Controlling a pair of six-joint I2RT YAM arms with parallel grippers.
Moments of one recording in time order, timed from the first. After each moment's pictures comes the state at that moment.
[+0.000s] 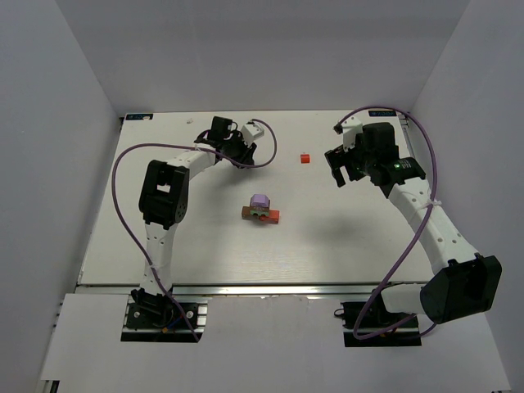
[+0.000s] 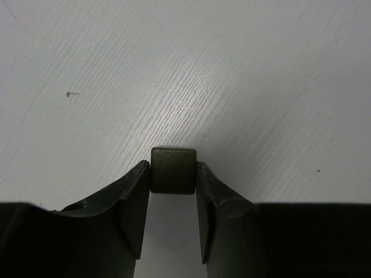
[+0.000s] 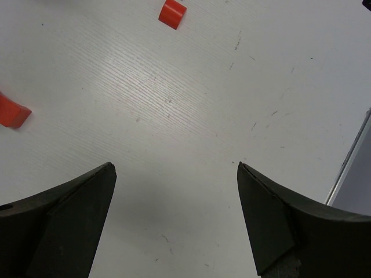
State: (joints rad) left arm -0.32 2.27 1.72 -0.21 0.47 0.49; right arm 0.29 1.30 1.24 -0.61 -0.07 -0.31
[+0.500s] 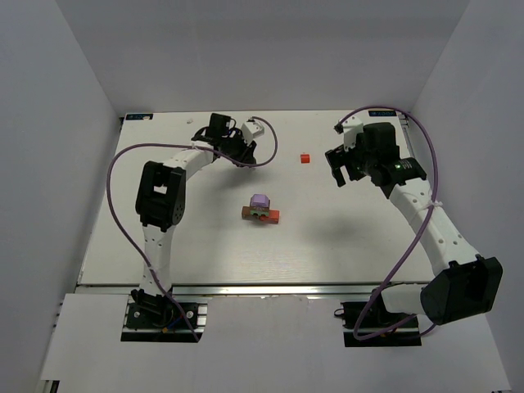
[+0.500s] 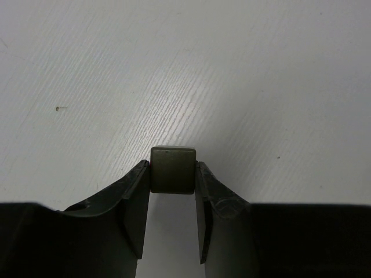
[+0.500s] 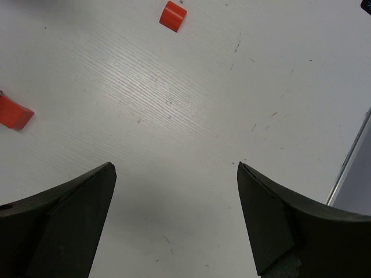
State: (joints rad) left arm -0.32 2.23 1.72 -0.25 0.55 0.51; right arm 0.29 1.30 1.24 -0.61 -0.08 -0.31
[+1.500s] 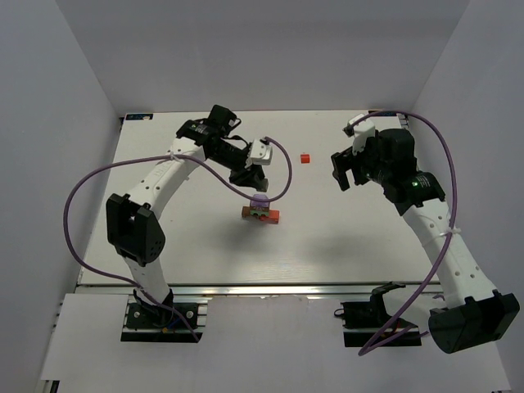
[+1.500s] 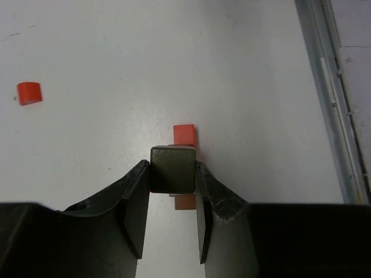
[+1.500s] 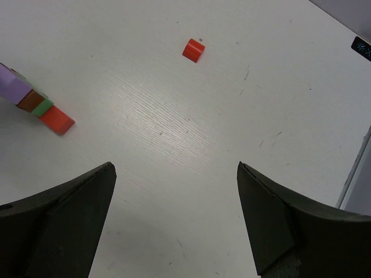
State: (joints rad) left arm -0.44 1.80 1.76 -1.05 0.90 1.14; right arm 0.29 1.12 1.20 -0.61 -0.18 -0.28
